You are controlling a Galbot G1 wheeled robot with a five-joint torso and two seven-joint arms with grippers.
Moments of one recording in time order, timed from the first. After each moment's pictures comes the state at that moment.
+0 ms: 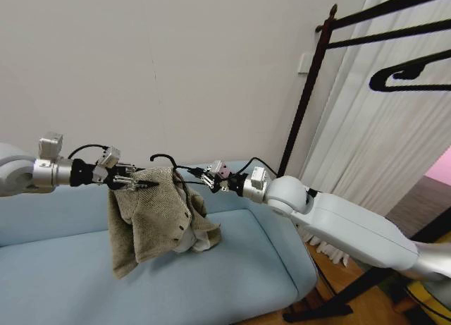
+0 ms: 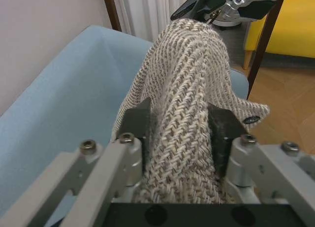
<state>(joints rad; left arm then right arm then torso) 1.26 0.19 -0.84 -1.83 -1.36 0.20 0.88 0.04 0.73 -0.58 2.00 0.78 -0.14 -0.18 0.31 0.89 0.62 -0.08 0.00</state>
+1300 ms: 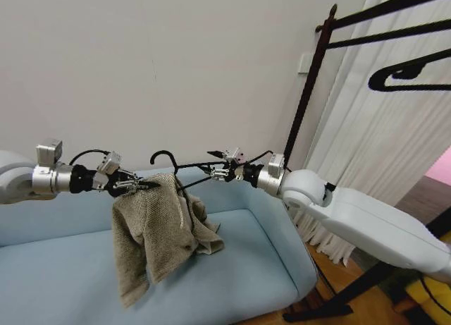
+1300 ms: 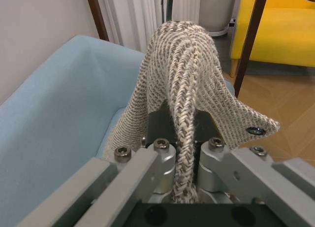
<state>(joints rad) 1.24 0.11 -0.83 -1.85 -1.32 0.20 0.93 0.08 0.61 -0.53 2.02 0.97 -0.17 -0.11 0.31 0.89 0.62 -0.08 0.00</state>
